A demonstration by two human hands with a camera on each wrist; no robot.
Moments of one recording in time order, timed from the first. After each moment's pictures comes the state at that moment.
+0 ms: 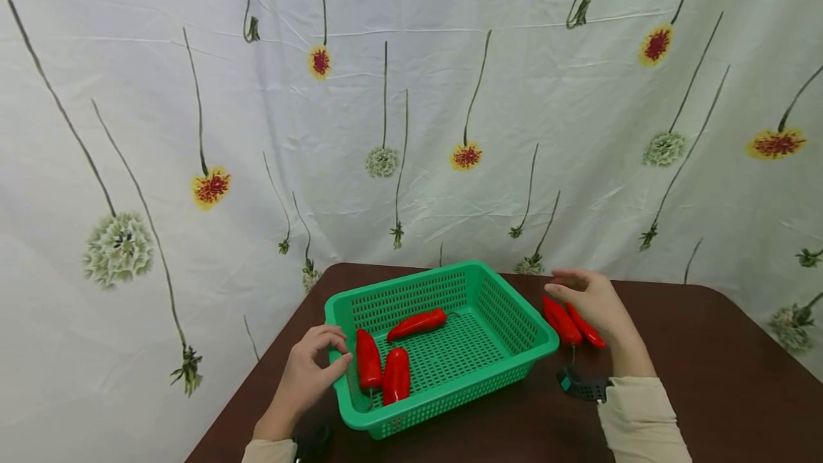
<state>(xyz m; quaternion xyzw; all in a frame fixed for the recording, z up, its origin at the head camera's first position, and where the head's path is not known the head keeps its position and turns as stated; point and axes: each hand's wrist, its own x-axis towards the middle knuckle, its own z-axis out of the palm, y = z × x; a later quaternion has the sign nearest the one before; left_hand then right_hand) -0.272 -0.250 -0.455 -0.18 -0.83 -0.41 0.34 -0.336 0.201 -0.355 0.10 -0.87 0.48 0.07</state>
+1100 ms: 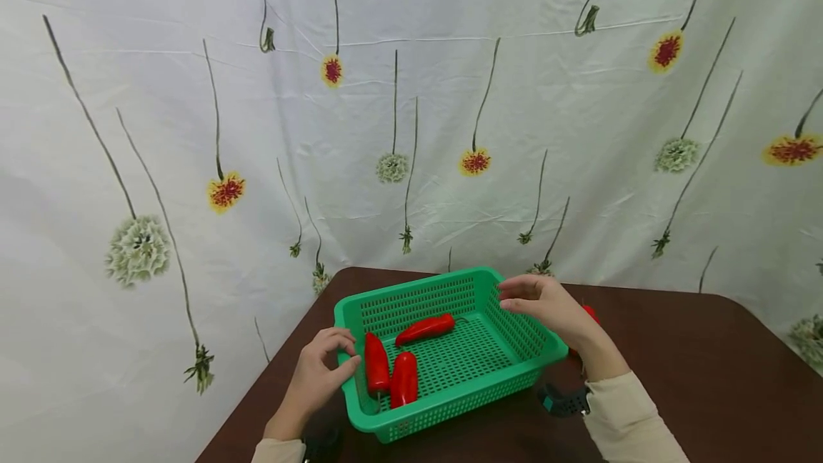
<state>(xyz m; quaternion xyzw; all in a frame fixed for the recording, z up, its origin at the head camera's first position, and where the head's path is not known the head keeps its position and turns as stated) -0.272 -0.251 -0.458 -0.19 -0.82 -0.42 0.34 -0.332 0.144 -0.345 0.26 -0.81 0.53 -0.05</state>
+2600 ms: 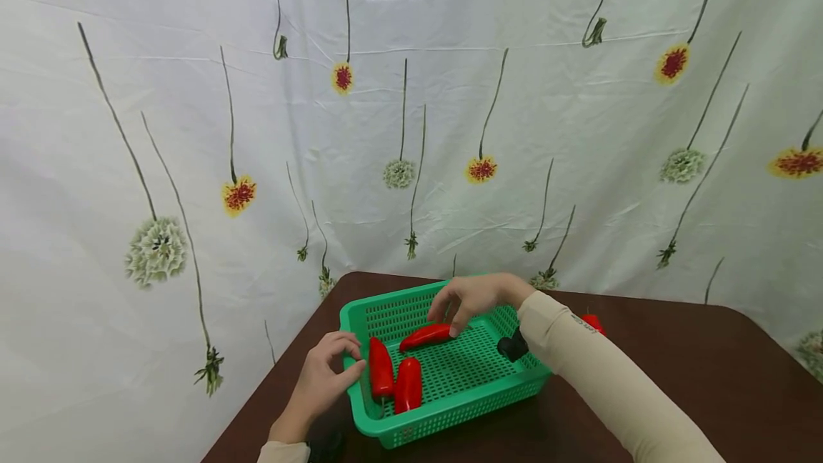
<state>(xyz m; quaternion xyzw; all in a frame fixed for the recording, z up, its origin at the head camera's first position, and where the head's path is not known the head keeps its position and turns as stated) -0.267 -0.251 -0.455 -0.19 -0.83 -0.41 0.34 -0.392 0.037 -0.310 0.44 -0.81 0.23 -0.32</state>
